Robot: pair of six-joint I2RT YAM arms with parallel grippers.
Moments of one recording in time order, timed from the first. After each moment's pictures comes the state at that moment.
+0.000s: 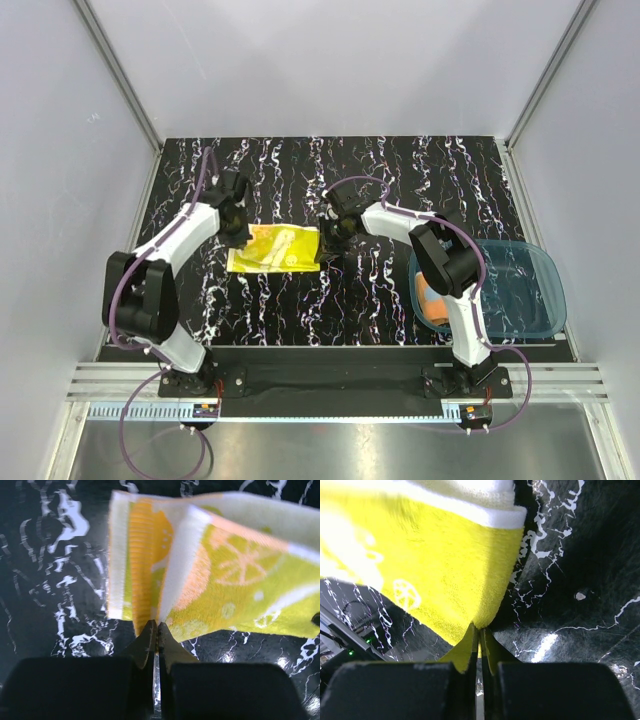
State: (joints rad) left arm -0.25 1.61 1.18 -0.78 -0.12 -0.40; right arm 0.63 2.15 1.49 -0.42 -0.39 0.56
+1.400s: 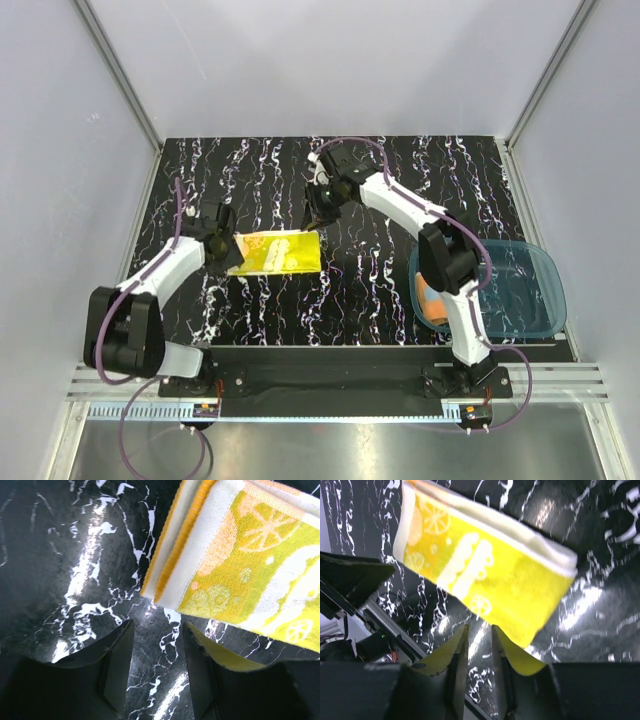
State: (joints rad) left arm -0.17 1.35 0.85 -0.65 -0.16 -0.60; right arm 0.62 2.14 1.85 -0.70 -0.44 0.44
